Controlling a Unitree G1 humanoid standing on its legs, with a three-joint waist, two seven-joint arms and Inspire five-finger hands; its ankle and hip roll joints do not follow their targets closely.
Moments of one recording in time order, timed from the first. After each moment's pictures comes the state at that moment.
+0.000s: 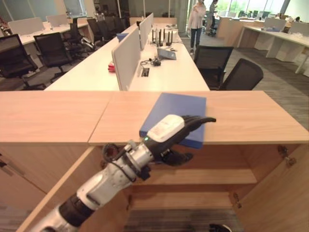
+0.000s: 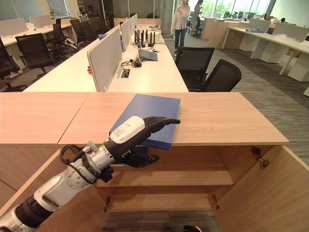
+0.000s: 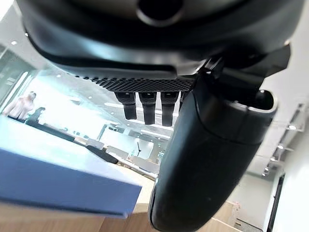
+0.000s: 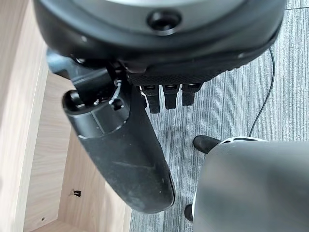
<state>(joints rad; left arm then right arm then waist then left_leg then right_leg) -0.39 0.69 -0.56 -0.32 0.34 -0.18 0.01 -0.08 -0.17 0.30 1.33 0.20 -0.02 -0.06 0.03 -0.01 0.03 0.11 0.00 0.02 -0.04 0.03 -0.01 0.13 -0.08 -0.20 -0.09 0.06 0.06</state>
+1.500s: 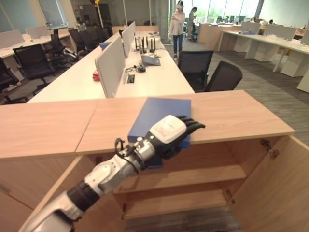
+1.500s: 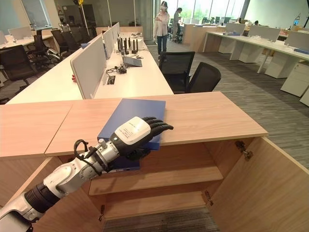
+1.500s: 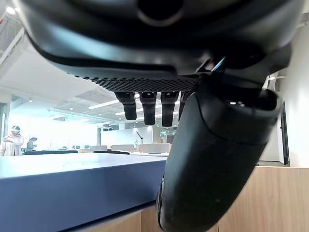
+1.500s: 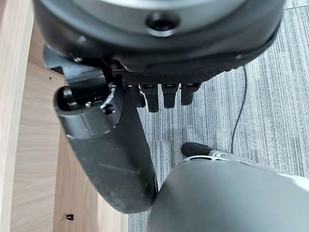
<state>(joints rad) -0.45 0.68 -0.67 -0.11 0.65 -0.16 0.06 -0.04 -0.20 0.29 1.33 0.20 0.01 -0.07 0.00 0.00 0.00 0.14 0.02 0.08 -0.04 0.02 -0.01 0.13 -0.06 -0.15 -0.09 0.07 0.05</state>
